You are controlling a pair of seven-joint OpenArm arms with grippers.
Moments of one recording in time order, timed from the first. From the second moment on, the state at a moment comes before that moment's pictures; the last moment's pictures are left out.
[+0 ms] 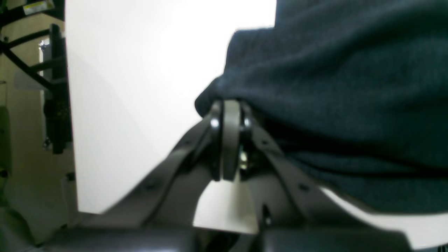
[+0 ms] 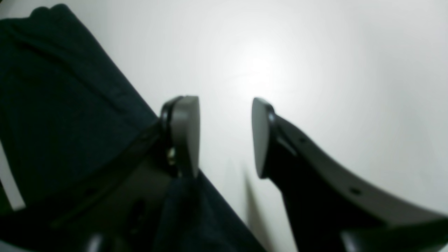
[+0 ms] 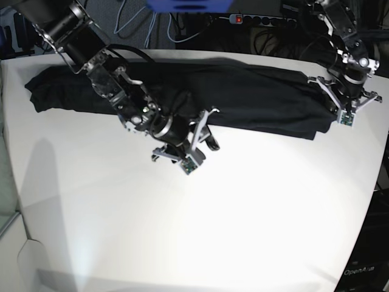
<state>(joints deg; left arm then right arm) 13.1 -1.4 -39.4 100.2 17.0 -40.7 28.6 10.9 13.4 -39.7 83.4 23.6 6.7 -25.9</state>
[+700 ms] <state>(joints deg) 12.3 1.1 -45.4 103.1 17.3 -40.7 28.2 11.3 15.1 -39.5 86.6 23.6 6.7 -26.4</state>
